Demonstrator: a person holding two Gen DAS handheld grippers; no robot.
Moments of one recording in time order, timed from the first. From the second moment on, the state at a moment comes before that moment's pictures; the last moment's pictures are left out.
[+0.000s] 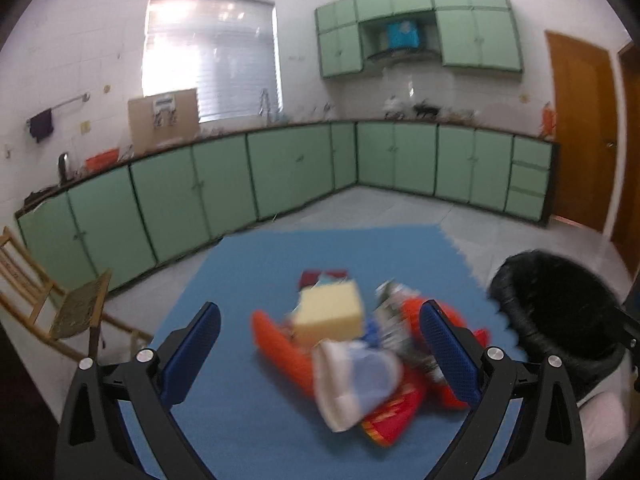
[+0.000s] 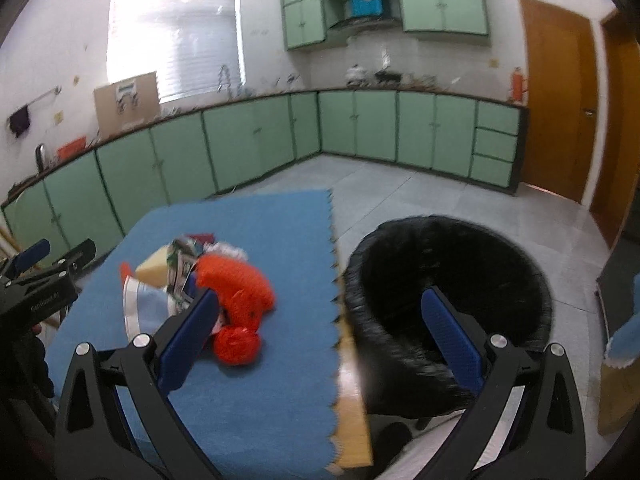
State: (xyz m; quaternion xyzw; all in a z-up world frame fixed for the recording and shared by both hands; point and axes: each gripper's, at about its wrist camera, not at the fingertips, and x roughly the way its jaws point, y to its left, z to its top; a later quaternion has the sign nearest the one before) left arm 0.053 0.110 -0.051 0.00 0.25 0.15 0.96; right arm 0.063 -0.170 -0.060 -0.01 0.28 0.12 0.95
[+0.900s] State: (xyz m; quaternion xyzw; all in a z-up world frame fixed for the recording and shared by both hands) left arm 0.082 0.129 -0.124 -0.02 0.35 0.09 0.93; right arm 0.134 -0.086 -0.166 -0.01 0.41 0.23 0.88
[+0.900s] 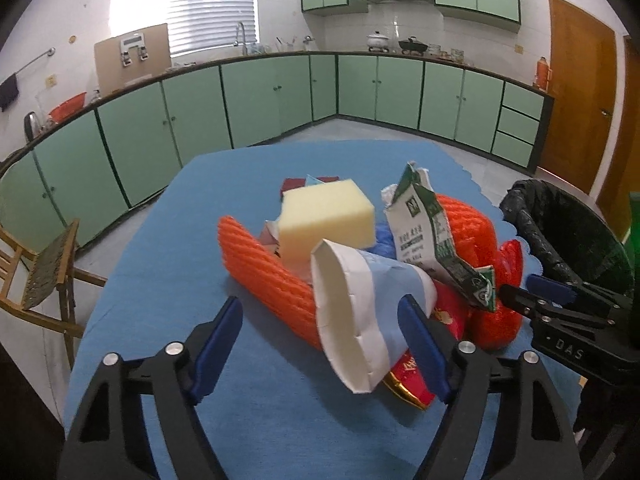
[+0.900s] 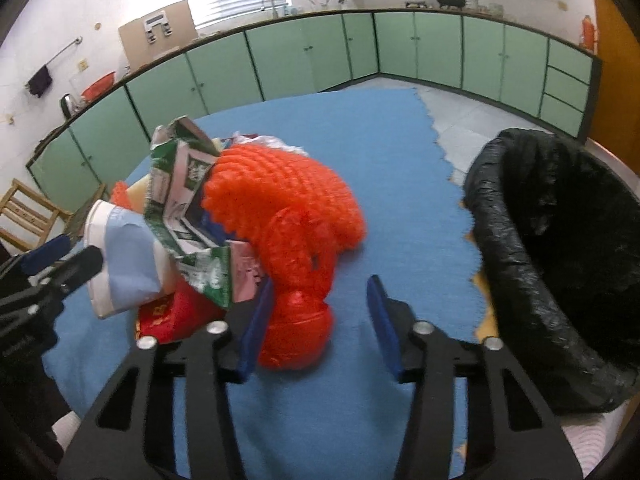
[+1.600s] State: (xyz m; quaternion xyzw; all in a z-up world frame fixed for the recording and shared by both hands) left arm 0.080 0.118 -0.115 -0.03 0.35 0.02 0.94; right arm 0.105 -0.087 -0.130 -0.03 0.37 0.25 0.89
